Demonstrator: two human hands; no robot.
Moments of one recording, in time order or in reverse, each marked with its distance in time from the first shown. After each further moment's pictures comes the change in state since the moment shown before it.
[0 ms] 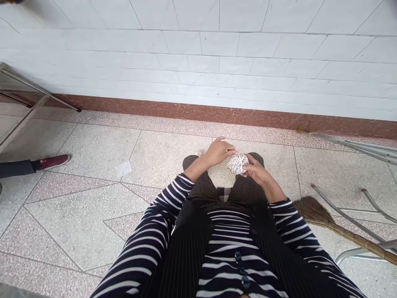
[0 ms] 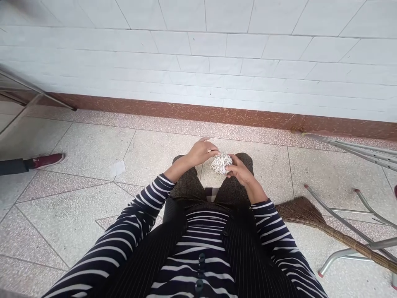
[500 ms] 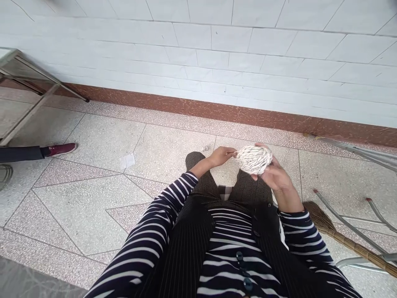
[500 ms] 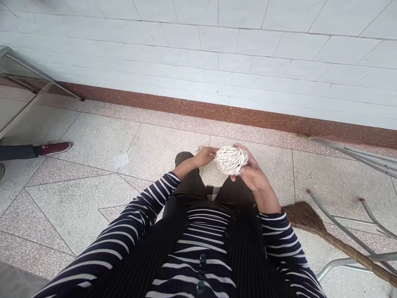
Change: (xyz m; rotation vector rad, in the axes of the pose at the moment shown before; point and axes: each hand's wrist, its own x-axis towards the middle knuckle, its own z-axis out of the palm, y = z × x) left_hand -0.016 -0.046 0.048 -0.381 -0.038 -0.215; right_hand -0.040 -0.055 0.023 0.130 -0.143 -0.233
